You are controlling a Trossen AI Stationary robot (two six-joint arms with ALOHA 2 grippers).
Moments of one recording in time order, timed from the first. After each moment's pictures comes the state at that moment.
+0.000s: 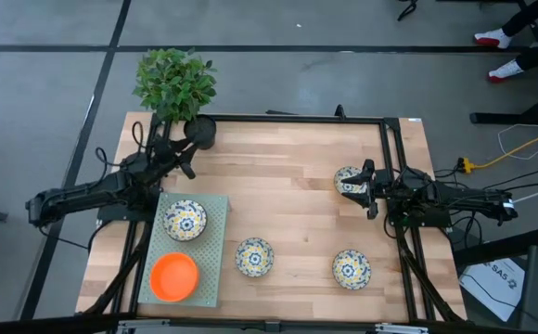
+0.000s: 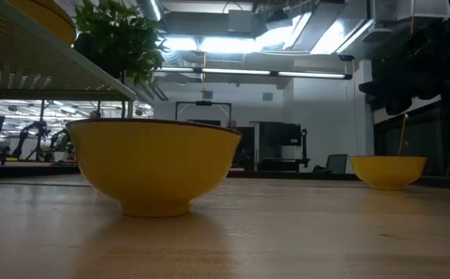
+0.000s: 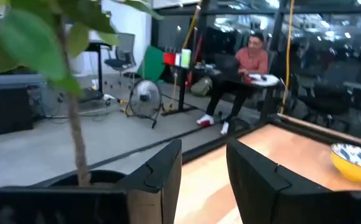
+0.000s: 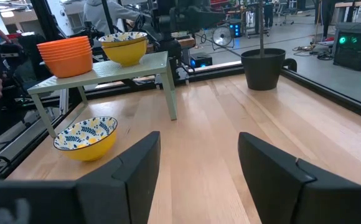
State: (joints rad) left arm 0.35 0.21 0.09 0.17 -0.46 -0.12; right arm -0.10 0.08 0.01 0.02 -0.02 0.15
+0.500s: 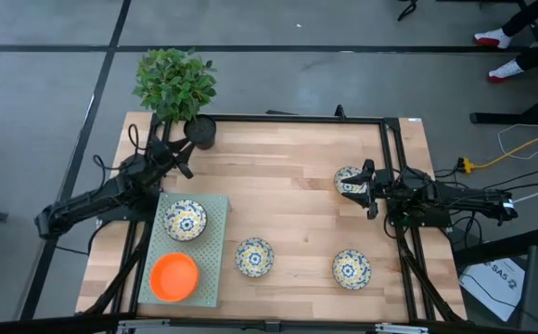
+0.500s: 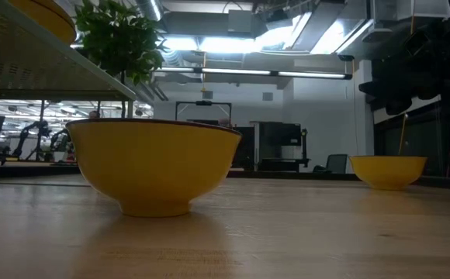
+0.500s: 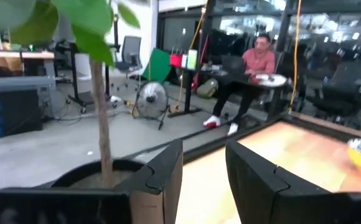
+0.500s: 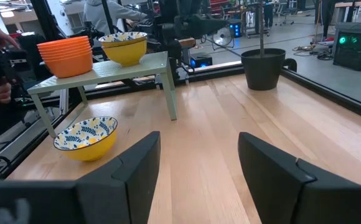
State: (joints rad) left arm 0.49 0.05 0.01 0.09 -0.35 -0.11; right arm -0.10 0.08 0.01 0.02 -0.02 0.15
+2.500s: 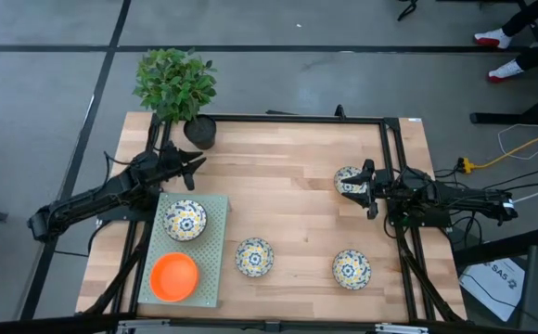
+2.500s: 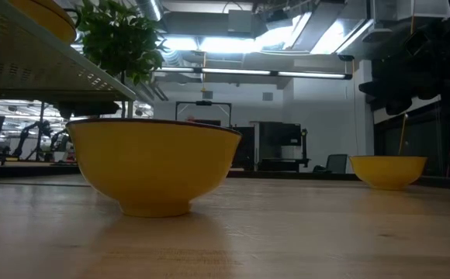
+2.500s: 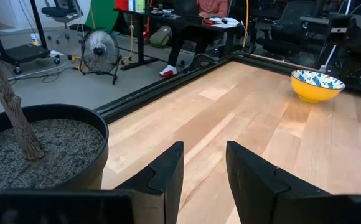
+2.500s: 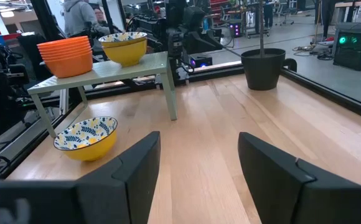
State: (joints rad) left arm 0.55 0.20 0.01 0.01 -0.03 -0.13; right arm -0.10 0.08 0.01 0.02 -0.02 0.15
